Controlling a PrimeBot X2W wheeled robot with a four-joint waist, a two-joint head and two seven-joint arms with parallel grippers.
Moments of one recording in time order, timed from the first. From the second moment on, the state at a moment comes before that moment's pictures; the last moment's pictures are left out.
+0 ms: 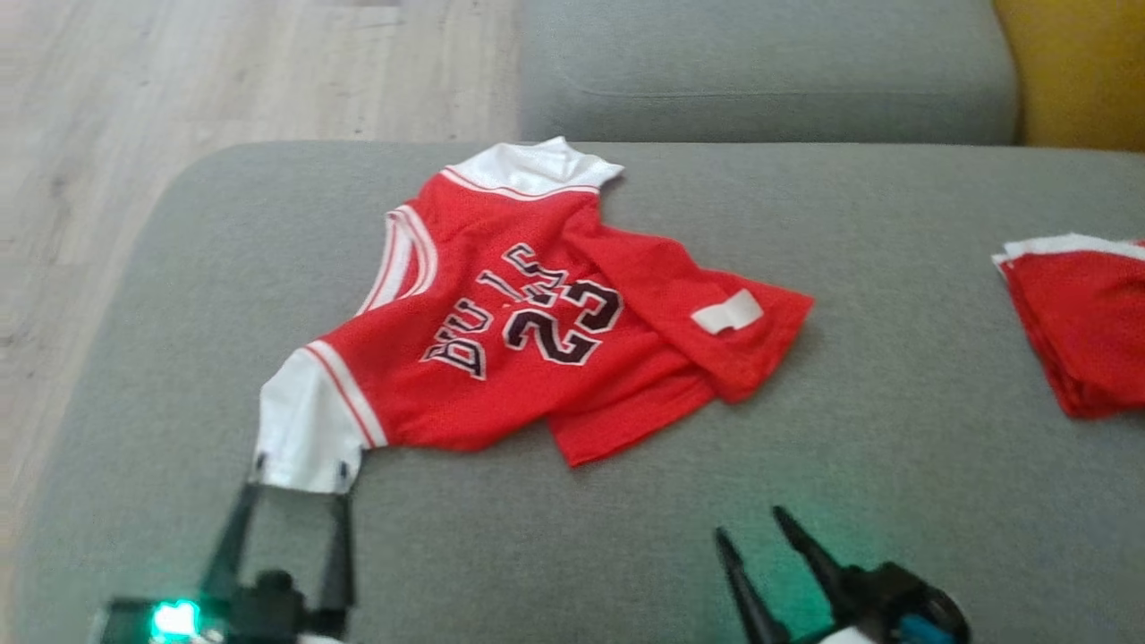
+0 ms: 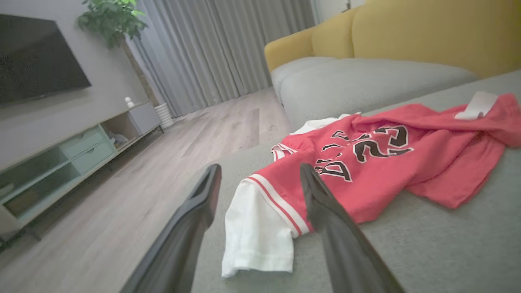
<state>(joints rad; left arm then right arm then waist) -0.06 0.61 -0.79 -0.01 -0.46 0.66 -0.25 0.10 -0.07 0.36 0.36 0.17 0.12 -0.25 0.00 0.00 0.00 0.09</state>
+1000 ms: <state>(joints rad) 0.00 0.30 -0.61 -0.03 -0.21 0.44 -0.25 -0.40 -0.09 0.59 0.86 0.11 0.12 -0.26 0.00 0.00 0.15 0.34</state>
